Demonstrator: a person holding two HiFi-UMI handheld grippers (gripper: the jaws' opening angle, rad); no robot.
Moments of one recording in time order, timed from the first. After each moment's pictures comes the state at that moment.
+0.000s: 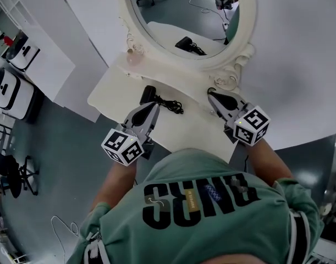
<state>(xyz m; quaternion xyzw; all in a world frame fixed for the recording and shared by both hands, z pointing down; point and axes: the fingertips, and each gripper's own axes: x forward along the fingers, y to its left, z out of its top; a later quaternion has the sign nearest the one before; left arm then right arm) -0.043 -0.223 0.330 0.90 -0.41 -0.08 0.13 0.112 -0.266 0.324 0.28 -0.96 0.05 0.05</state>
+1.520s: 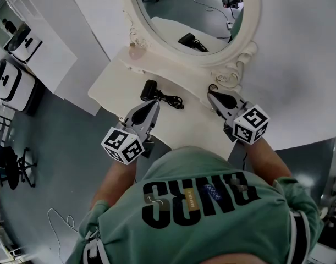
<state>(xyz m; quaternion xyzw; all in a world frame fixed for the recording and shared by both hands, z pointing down) -0.044 -0.210 0.336 0.89 -0.43 -0.08 0.13 0.108 -0.258 0.332 0.27 -0.96 0.06 0.06</state>
